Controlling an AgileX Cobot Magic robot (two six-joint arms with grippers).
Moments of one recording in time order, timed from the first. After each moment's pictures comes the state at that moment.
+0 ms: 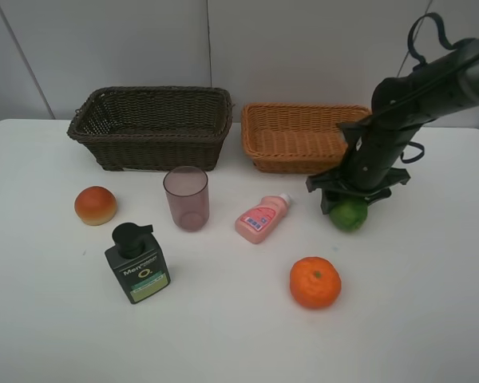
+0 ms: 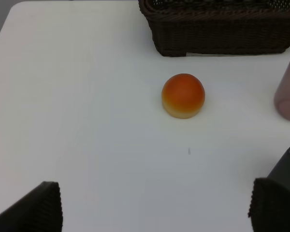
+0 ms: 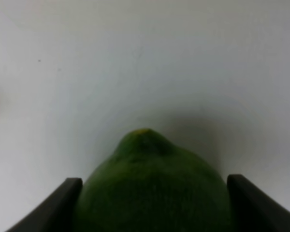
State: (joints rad) left arm 0.00 -0.01 -0.50 0.03 1.06 -0.05; right arm 0.30 1.97 -1.13 -0.11 0.63 0.25
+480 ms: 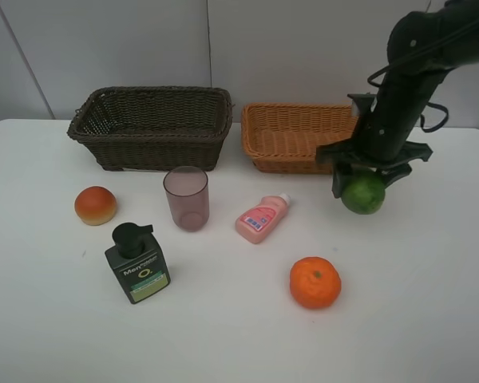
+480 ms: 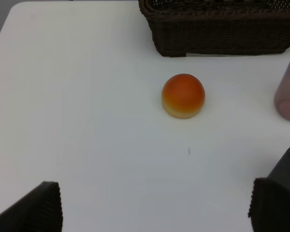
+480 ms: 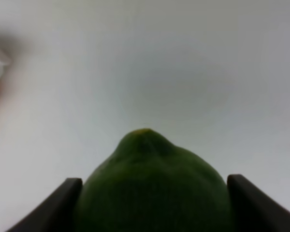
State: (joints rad) left arm 0.00 -0.01 -0.50 0.03 1.06 -0.05; right arm 0.30 1.87 -1.28 -0.06 1.00 0.25
